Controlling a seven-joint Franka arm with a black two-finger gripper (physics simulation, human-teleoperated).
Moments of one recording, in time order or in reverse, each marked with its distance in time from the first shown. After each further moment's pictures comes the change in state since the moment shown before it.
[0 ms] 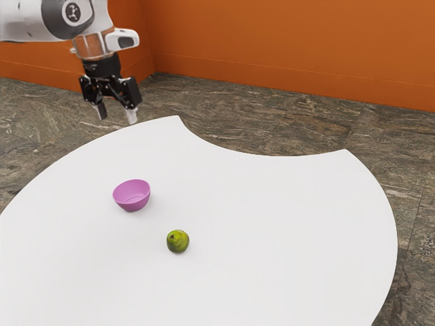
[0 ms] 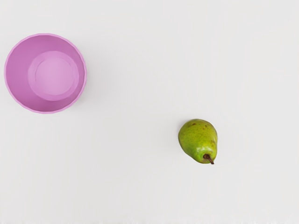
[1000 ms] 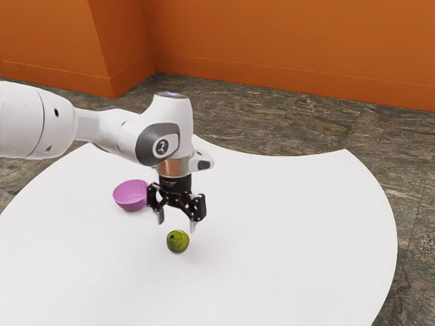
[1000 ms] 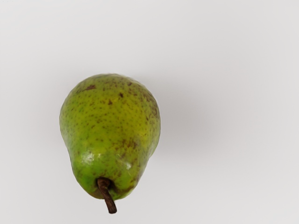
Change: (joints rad) arm -0.244 0.182 -0.009 -0.417 0.006 0.439 -0.309
